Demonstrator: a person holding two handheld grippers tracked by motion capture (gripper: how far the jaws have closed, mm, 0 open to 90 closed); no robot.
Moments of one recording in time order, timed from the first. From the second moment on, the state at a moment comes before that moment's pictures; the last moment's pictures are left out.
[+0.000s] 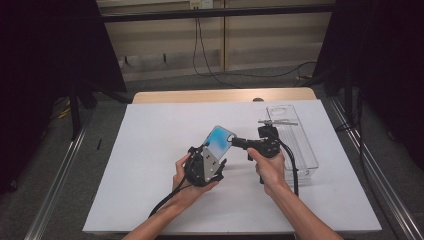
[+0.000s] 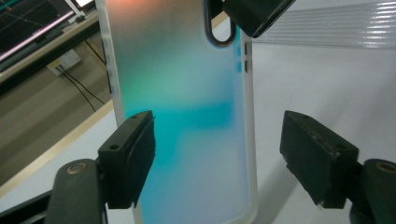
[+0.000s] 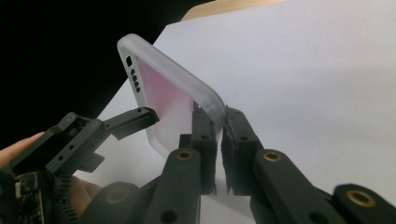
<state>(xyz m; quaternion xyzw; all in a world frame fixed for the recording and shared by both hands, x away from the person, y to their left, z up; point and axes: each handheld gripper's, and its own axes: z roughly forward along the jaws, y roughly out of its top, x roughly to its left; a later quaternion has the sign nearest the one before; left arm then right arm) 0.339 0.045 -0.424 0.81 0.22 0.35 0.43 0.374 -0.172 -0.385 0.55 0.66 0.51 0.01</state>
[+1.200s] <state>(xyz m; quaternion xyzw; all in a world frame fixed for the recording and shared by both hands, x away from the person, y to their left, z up) 0.356 0.098 -0.410 0.79 0.33 0.25 0.46 0.371 -0.193 -0.369 0.53 0.66 0.53 0.08</state>
